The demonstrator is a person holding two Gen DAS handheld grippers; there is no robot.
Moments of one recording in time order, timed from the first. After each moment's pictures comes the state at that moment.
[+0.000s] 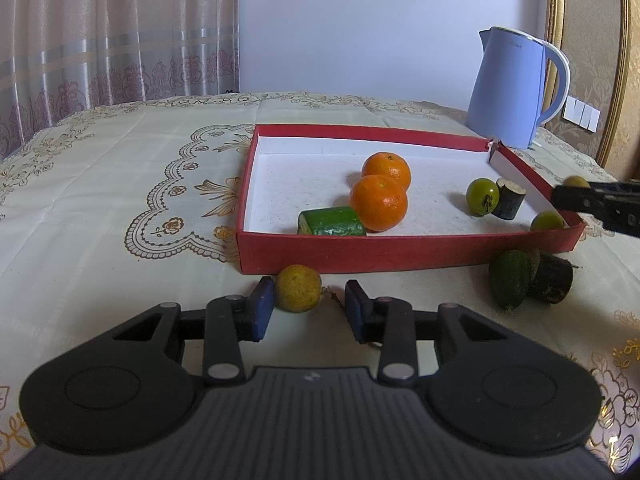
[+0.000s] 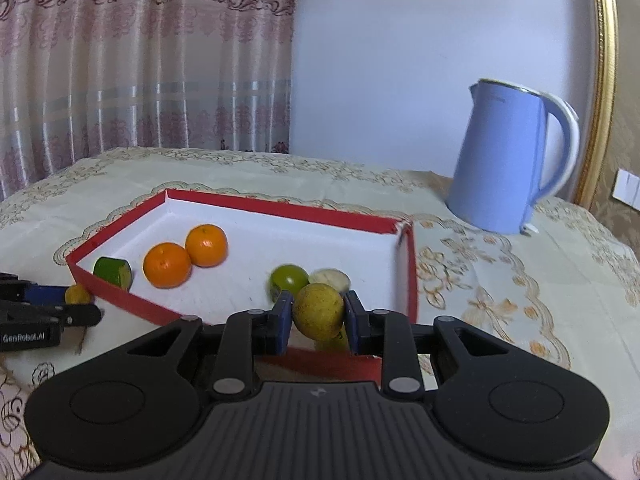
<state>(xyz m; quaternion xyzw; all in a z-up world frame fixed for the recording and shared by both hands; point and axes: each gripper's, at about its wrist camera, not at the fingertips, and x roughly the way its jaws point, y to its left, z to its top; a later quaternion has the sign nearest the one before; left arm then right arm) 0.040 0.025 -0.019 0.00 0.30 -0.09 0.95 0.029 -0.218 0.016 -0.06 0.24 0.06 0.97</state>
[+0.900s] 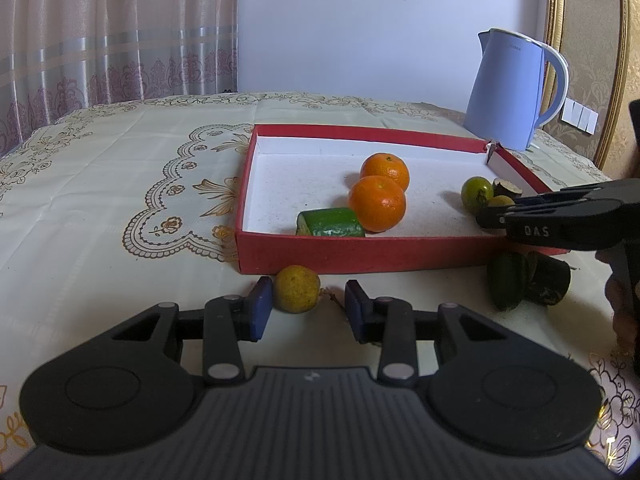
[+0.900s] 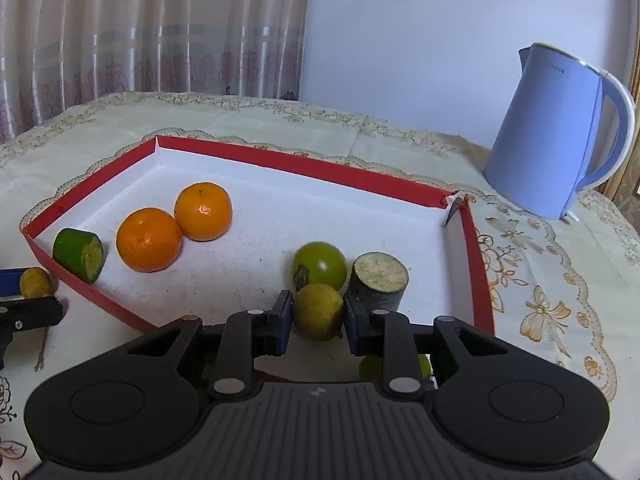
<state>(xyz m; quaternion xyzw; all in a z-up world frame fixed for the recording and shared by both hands) 0.040 0.026 -0.018 0.00 0.30 -0.10 0.95 0.090 -0.185 -0.016 -0.09 0.31 0.06 0.94</state>
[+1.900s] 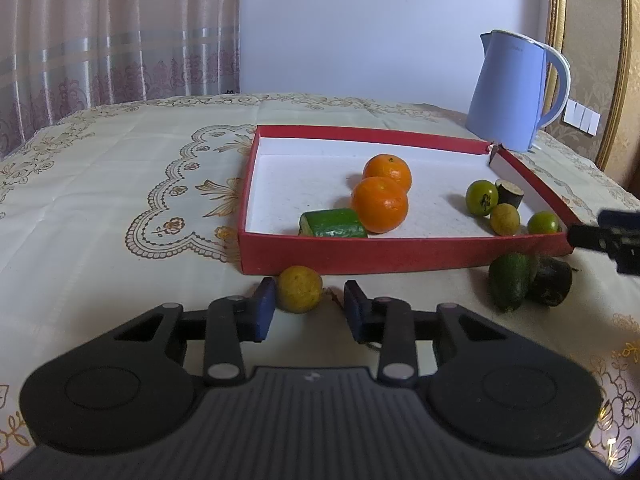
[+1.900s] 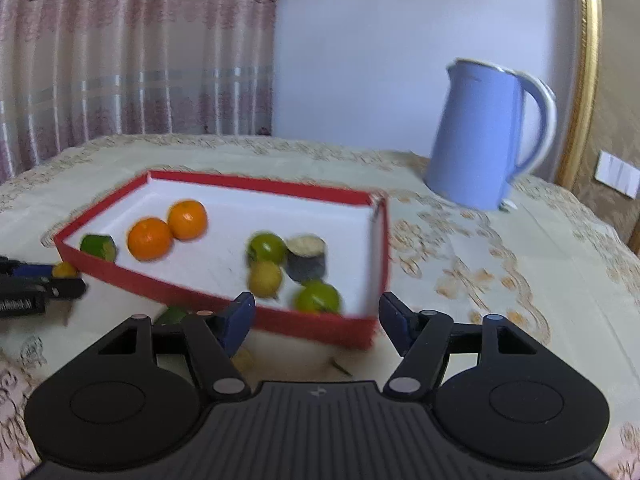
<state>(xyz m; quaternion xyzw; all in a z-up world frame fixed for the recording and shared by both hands) 0.040 0.027 -0.018 -0.01 0.30 -0.09 0.95 0.009 -0.237 0.005 -0.05 0.27 0.03 0.96</state>
